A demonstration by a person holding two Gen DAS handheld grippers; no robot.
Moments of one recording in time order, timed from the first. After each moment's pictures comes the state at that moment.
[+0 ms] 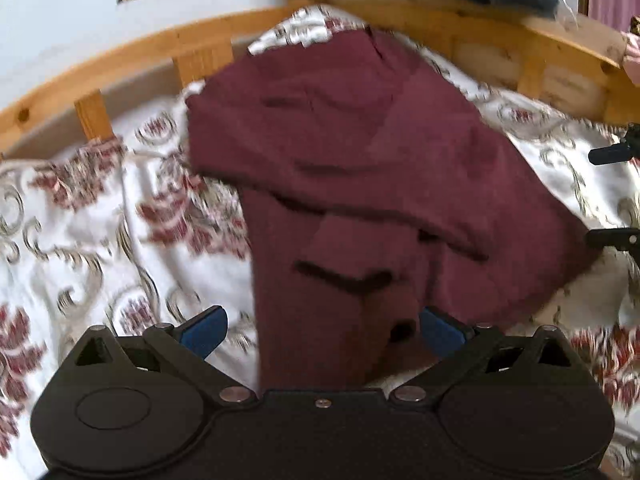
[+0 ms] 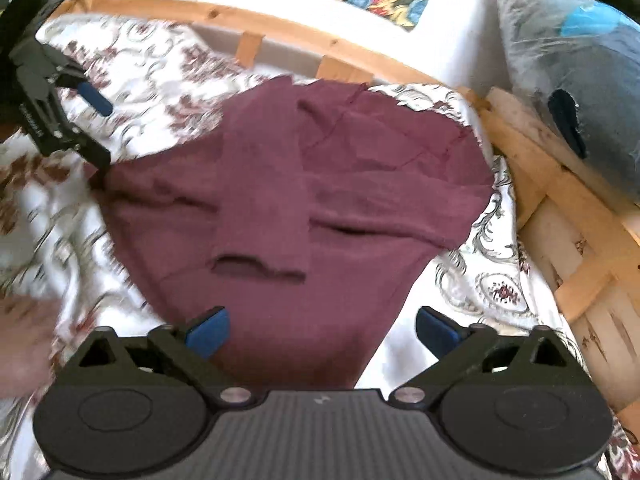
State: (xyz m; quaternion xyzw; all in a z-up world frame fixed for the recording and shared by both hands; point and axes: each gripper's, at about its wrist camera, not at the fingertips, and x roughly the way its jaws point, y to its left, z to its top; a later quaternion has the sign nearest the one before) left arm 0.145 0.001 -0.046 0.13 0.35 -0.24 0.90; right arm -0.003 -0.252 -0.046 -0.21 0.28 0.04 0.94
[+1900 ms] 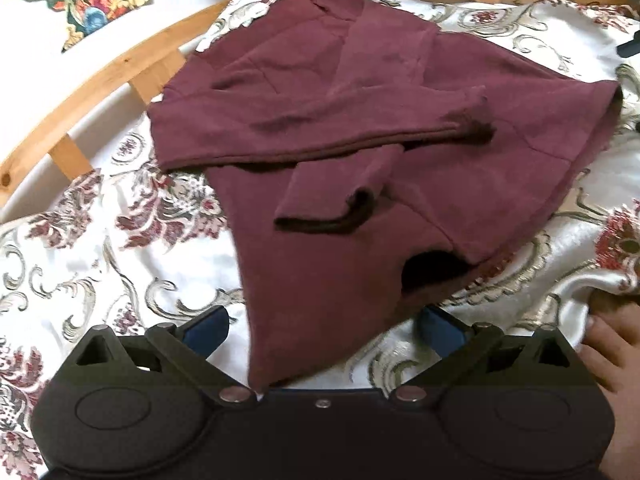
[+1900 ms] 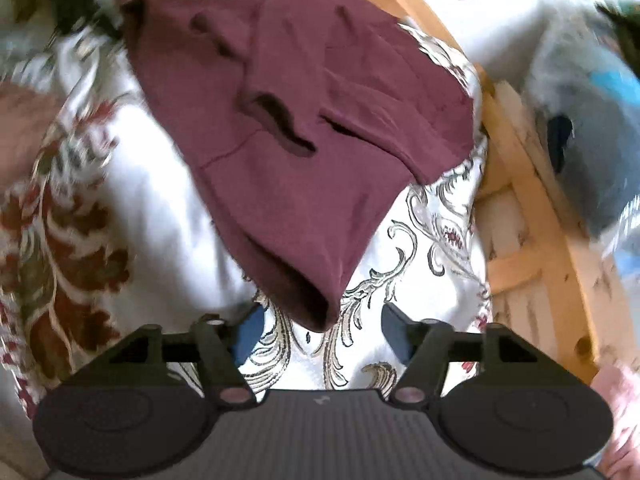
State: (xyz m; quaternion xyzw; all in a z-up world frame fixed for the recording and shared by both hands) left arm 0.122 -0.035 -0.091 0.28 0.32 -0.21 0.88; right arm -0.037 -0.220 -0.086 -0.41 0.36 -0.07 0.83
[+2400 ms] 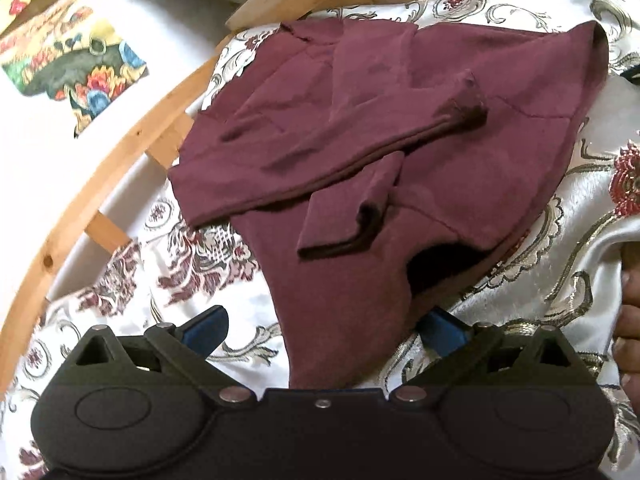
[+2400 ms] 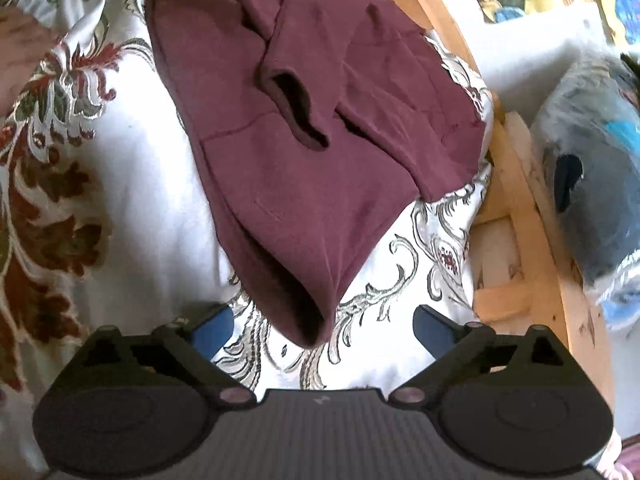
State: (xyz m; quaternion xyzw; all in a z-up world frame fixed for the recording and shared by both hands) left arm 0.103 -0.049 -0.101 0.39 0.23 -0.19 0.87; right arm -0.017 -0.223 -0.108 -0.47 0.34 -0.07 0.81
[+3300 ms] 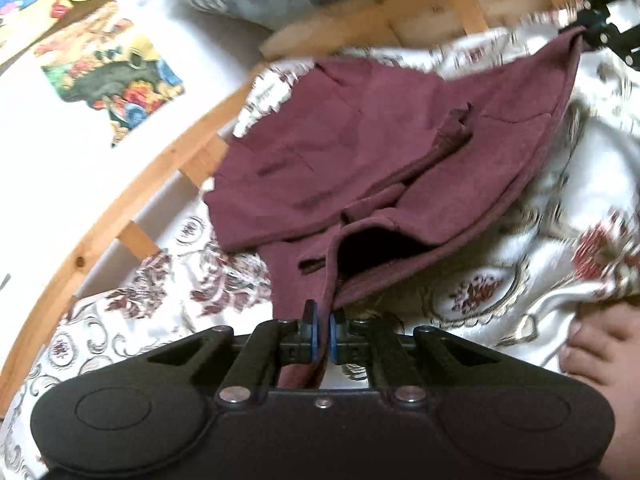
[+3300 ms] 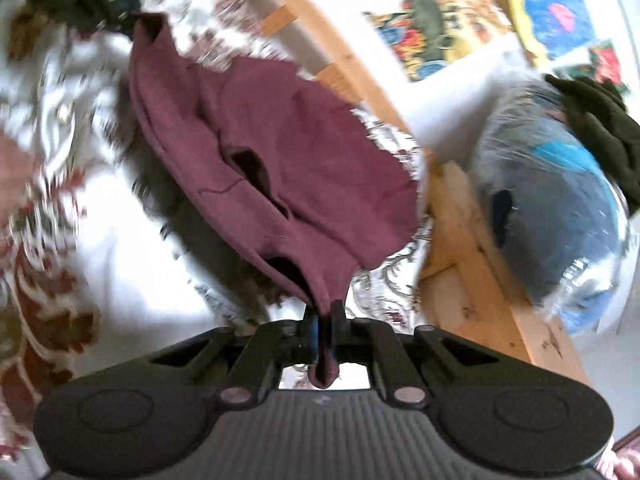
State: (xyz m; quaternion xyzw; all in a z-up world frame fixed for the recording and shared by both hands) left arm 0.061 -0.044 -0.054 0.35 0.20 -0.17 0.90; right arm -0.065 -0.217 -0.042 -0.40 0.22 -0.08 0.89
